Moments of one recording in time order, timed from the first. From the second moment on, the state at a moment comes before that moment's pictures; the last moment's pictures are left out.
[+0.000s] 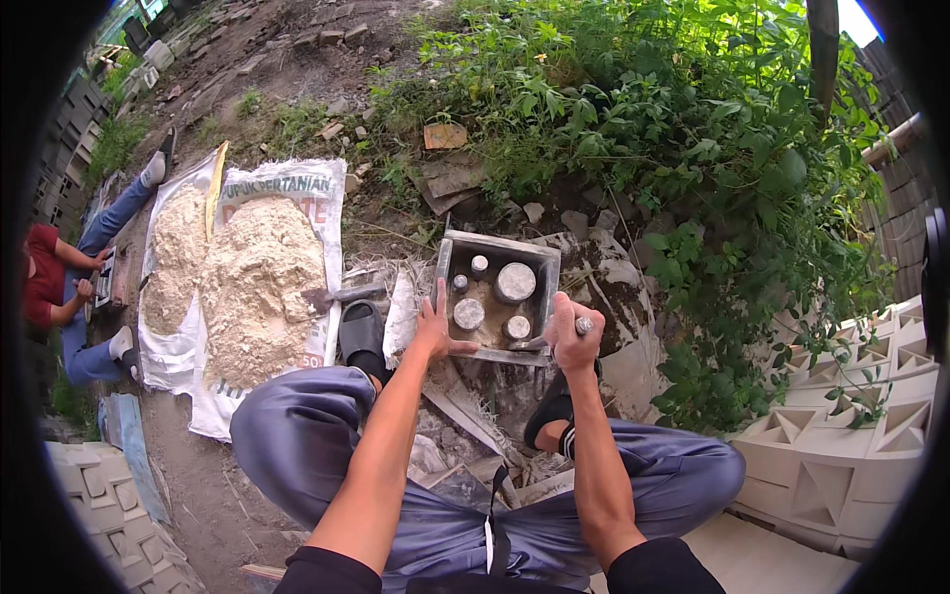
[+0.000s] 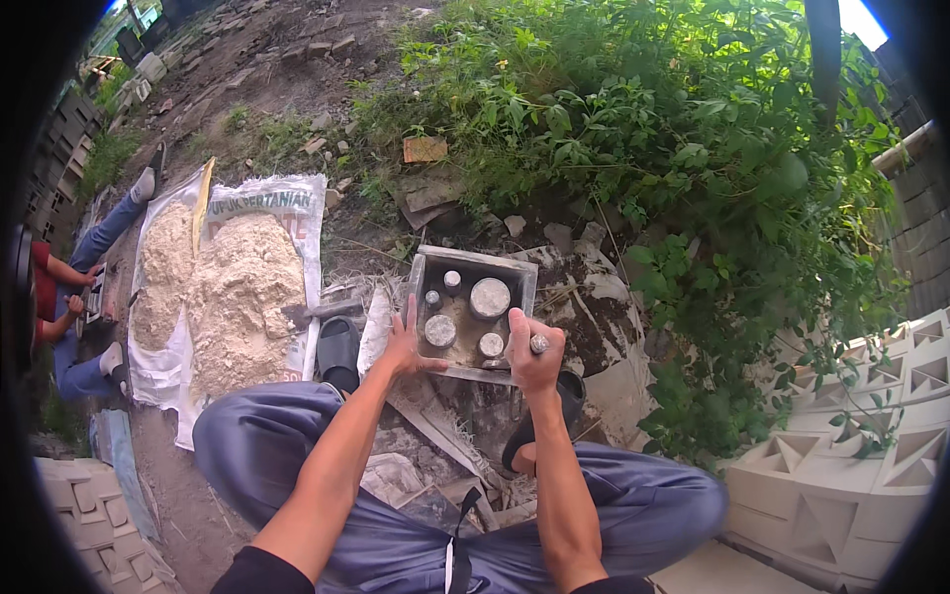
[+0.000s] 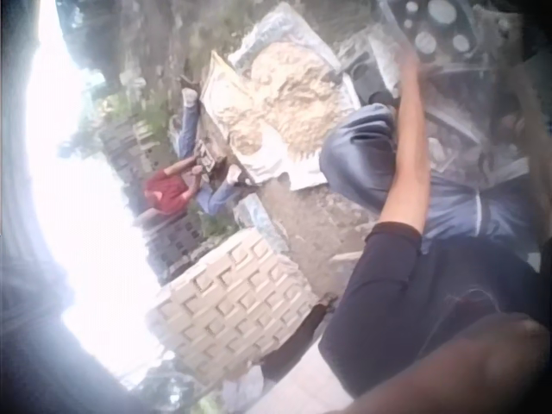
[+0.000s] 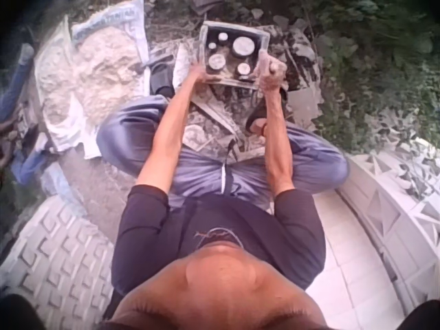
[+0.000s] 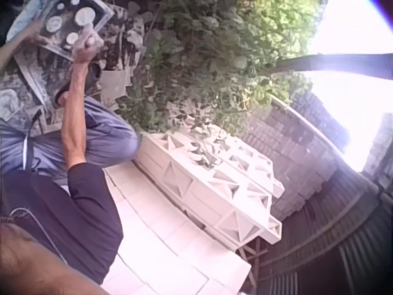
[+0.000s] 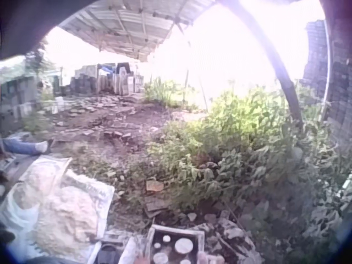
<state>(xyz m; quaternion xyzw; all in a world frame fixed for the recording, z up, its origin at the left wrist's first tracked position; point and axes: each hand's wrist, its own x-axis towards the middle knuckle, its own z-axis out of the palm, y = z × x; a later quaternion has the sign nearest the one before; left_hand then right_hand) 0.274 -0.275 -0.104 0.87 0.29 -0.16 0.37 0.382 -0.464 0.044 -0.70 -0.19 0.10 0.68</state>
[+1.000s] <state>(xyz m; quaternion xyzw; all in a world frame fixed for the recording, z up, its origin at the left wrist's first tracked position) 0.274 -0.263 -0.099 0.84 0.26 -0.13 0.46 0.351 -0.421 0.083 -0.68 -0.10 0.03 0.72</state>
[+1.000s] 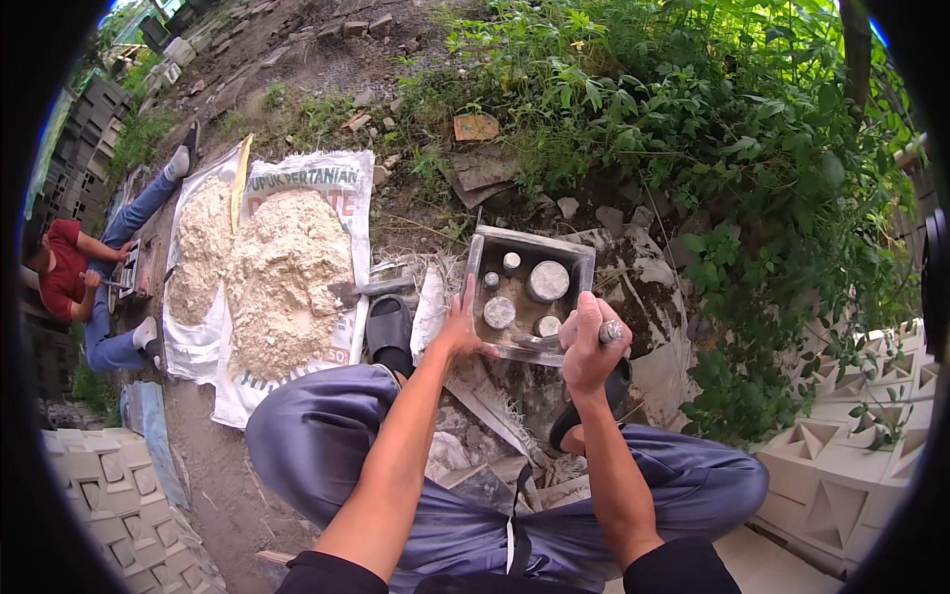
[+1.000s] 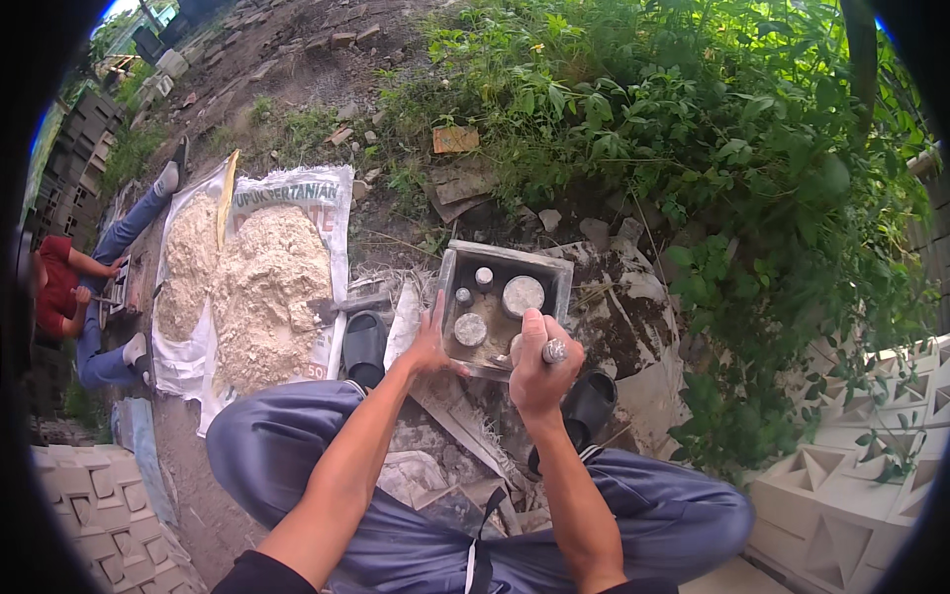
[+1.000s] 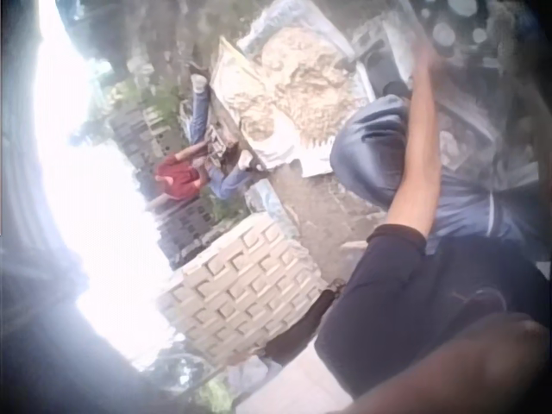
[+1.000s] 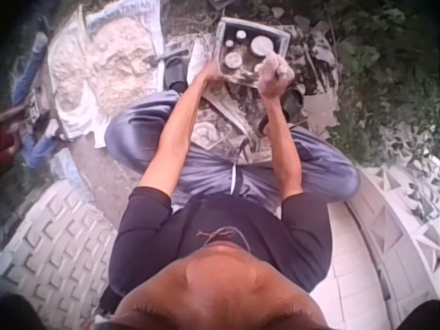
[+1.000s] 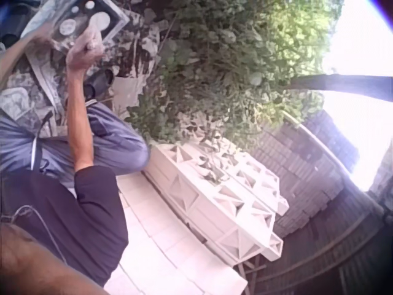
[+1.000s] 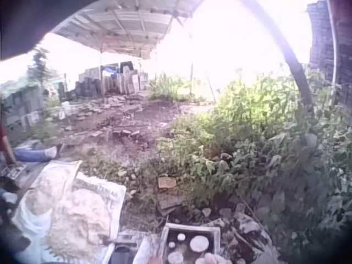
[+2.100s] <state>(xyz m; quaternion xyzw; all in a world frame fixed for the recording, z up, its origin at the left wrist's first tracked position) 0.277 -0.264 -0.104 0.85 0.28 -0.19 0.41 0.357 -0.392 -0.006 -0.62 -0.13 0.14 0.76</state>
